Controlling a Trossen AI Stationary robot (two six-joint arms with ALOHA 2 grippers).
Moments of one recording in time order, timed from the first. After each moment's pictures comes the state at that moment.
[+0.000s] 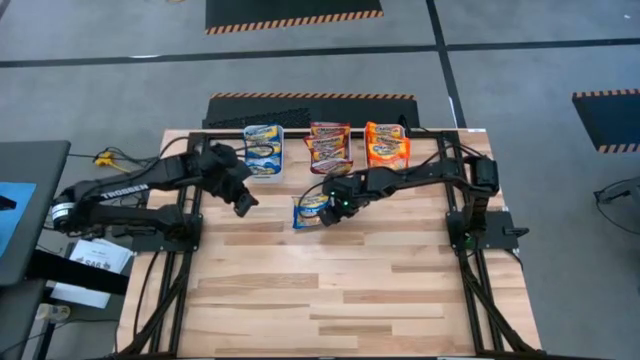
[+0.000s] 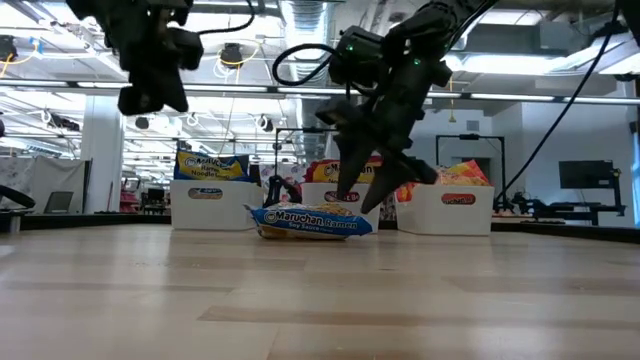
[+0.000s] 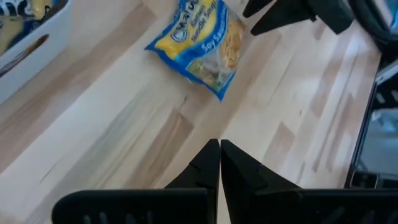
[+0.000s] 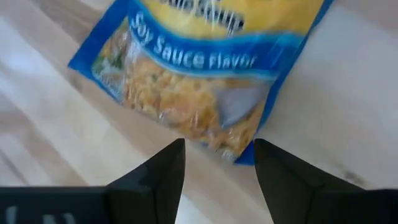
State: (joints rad) left arm 0.38 0.94 0.80 -0.68 0.26 -0.51; right arm -0.14 1.87 1.23 -0.44 -0.16 0.90
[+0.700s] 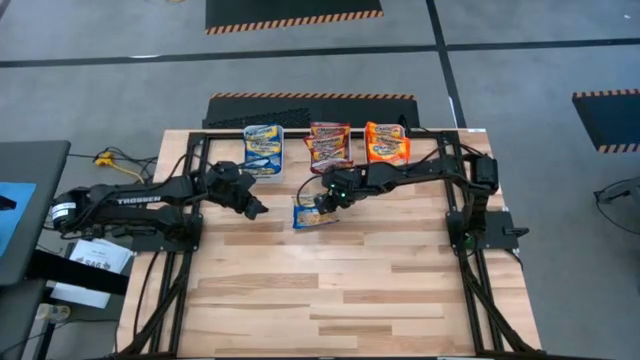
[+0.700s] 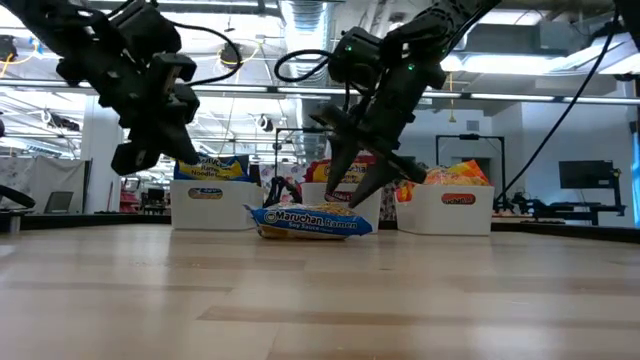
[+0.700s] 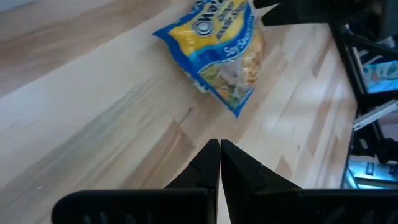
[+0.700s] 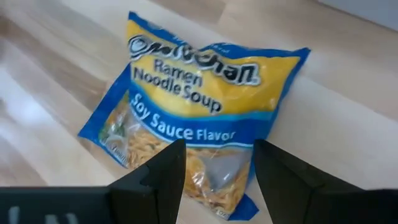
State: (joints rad) left arm 0.38 0.94 0.42 -0.13 0.28 -0.77; right arm -0.19 1.87 1.23 -0.35 -0.05 0.95
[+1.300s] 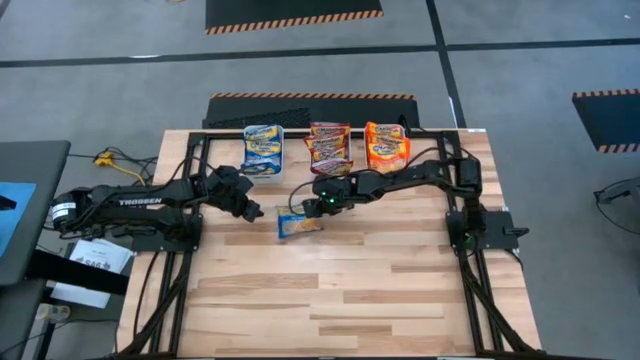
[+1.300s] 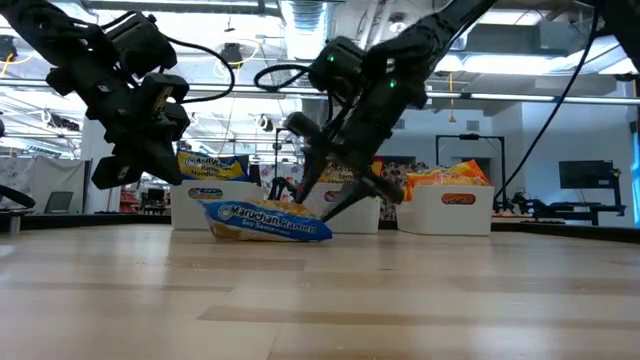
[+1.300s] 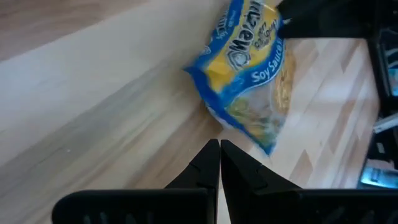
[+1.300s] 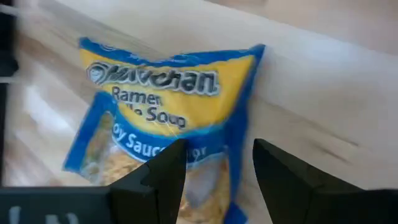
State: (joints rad) left arm 0.38 0.94 0.35 -0.15 0.27 -0.81; right arm -0.14 1.99 1.27 -0.19 -0.08 1.10
